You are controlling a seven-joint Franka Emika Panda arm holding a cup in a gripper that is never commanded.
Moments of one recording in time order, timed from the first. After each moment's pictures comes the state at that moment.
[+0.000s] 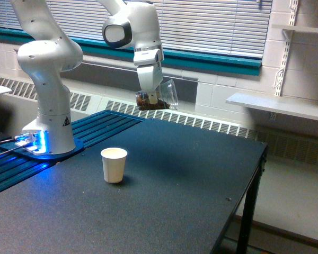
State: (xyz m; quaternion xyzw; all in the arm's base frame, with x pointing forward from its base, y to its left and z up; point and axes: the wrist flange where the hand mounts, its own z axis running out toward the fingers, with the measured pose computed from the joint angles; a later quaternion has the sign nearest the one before) arm 0.357 0.044 0.352 -0.96 0.24 -0.10 0.06
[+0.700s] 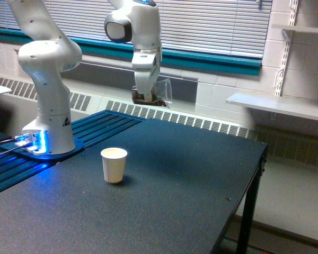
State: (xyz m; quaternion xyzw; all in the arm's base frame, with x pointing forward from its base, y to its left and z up) arm 0.339 0.061 0.354 -0.96 0.25 0.01 0.11
